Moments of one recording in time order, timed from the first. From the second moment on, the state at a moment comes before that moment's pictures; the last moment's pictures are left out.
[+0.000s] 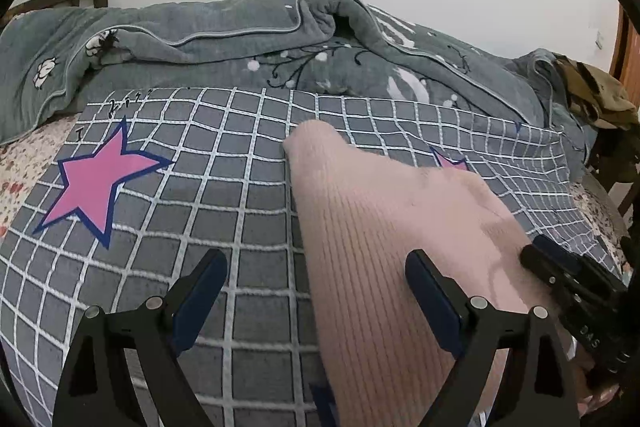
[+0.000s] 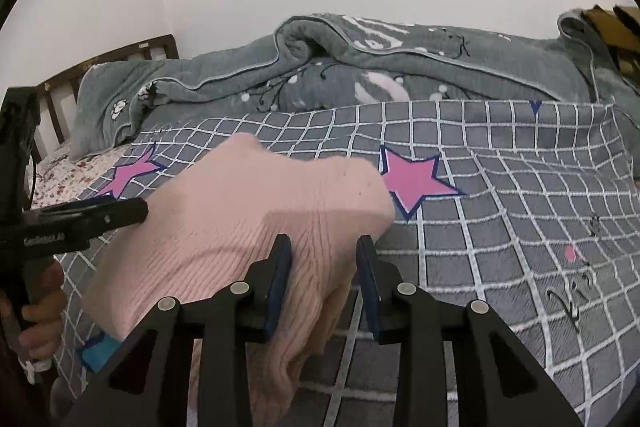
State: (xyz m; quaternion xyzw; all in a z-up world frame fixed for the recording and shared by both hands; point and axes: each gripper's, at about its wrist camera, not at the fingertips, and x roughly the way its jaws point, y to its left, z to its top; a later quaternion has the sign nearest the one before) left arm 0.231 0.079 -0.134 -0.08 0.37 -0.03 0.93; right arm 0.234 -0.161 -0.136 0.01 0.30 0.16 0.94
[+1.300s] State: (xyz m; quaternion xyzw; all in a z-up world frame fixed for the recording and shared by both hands) left arm 0.330 0.075 -0.162 -0.03 0.38 -0.03 0.92; right arm 0.311 -0.149 -0.150 -0.01 0.35 0.13 0.93
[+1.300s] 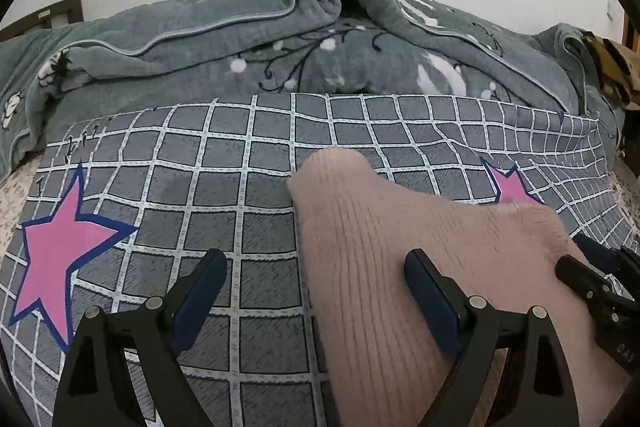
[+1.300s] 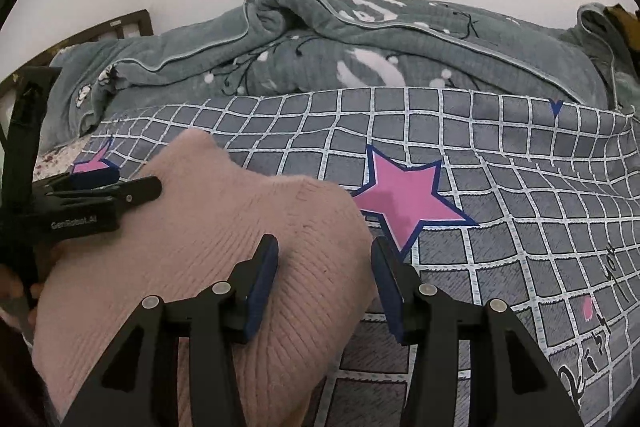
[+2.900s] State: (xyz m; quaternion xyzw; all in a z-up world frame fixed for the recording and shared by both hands) left arm 0.085 0.049 -0.052 -0.06 0.35 0.01 0.94; right arm 0.114 -0.181 -0.065 0.02 0.36 0.09 0.93
